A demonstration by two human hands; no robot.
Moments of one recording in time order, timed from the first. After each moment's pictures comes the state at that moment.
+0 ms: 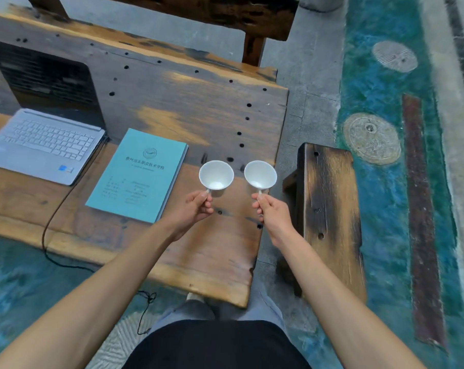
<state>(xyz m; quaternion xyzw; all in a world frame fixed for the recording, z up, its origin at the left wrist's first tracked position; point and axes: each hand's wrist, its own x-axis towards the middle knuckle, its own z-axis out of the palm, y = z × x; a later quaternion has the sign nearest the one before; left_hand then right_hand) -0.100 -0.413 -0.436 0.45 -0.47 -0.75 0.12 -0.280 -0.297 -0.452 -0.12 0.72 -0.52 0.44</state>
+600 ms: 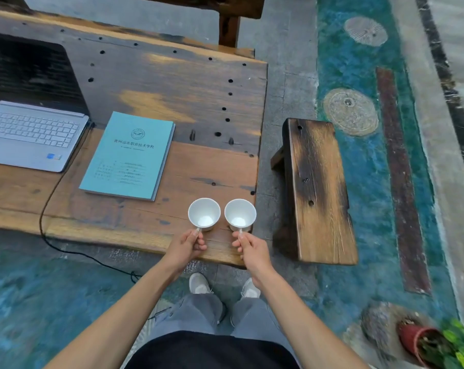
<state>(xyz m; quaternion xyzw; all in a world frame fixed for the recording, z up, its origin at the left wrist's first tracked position) -0.010 -0.287 -0.503 0.53 -0.43 -0.73 0.08 -0.150 -0.166 -0.510 -0.04 0.76 -0.47 0.45</state>
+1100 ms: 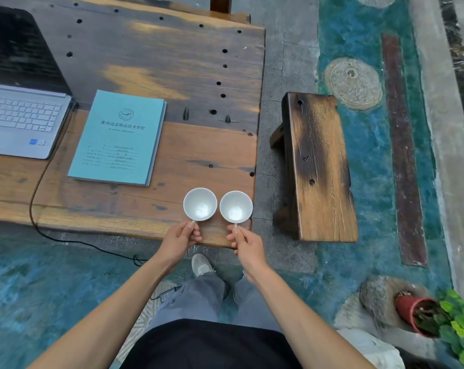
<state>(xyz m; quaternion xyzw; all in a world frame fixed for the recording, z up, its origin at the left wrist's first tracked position) 0.013 -0.286 -0.538 0.52 -0.49 -0.70 0.06 -0.124 -0.155 -0.533 -0.01 0.74 -0.49 0.46</state>
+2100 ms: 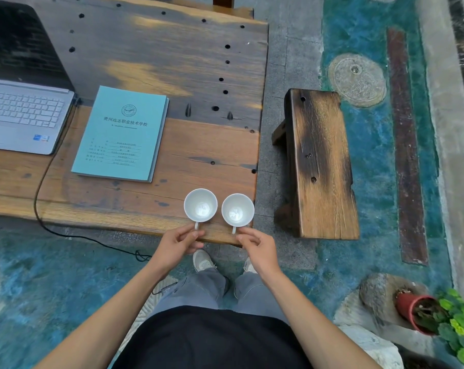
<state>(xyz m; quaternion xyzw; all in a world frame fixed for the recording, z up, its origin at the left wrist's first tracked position) 0.037 -0.281 -0.532 0.50 -0.47 -0.73 0.03 -0.140 -0.127 -0.536 -0.07 0.78 -0.44 0.44</state>
